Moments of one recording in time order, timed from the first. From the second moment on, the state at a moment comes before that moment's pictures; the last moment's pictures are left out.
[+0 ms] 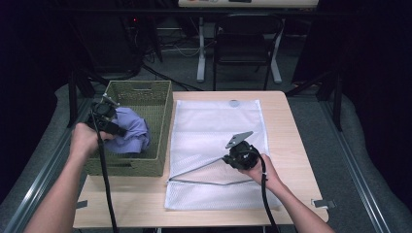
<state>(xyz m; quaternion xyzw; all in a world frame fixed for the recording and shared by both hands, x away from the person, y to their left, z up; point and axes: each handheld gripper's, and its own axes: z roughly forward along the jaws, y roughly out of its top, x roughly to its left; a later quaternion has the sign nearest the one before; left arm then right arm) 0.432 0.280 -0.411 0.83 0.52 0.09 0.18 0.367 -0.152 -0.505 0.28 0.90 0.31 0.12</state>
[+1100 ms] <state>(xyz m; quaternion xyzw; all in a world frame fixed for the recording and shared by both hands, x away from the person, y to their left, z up) 0.419 0.271 -0.353 0.84 0.48 0.11 0.22 0.367 -0.152 -0.505 0.28 0.90 0.31 0.12</state>
